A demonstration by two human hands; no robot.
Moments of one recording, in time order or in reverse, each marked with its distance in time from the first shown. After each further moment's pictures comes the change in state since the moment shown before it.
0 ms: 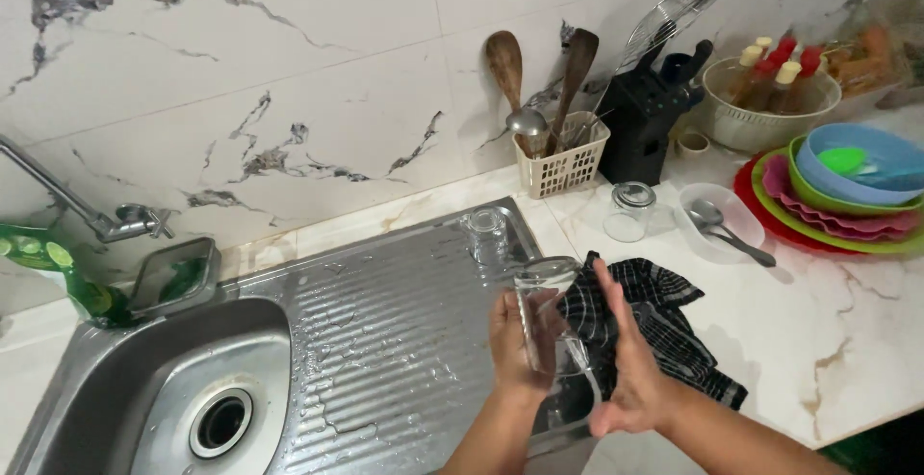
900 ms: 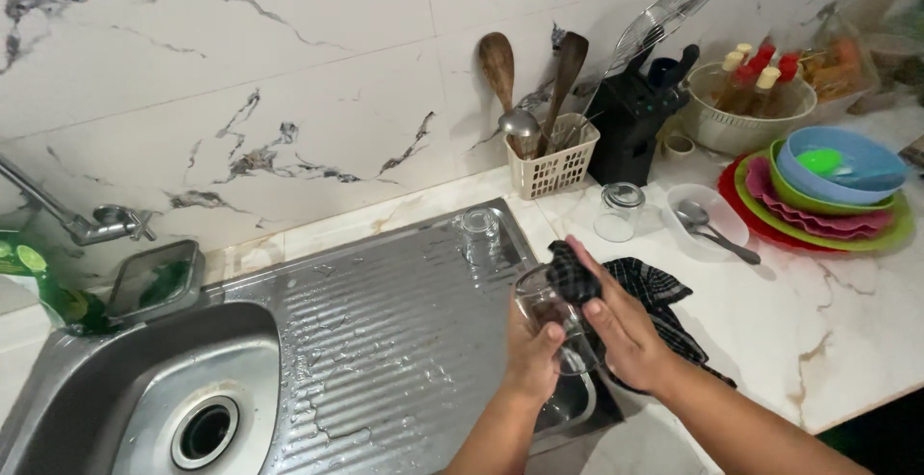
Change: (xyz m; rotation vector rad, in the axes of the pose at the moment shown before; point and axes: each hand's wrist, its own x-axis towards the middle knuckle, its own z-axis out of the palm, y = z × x) left_hand -0.027 0.019 0.039 0.094 -0.530 0.157; right_hand 0.023 0.004 -0.013 -0.174 -0.132 0.341
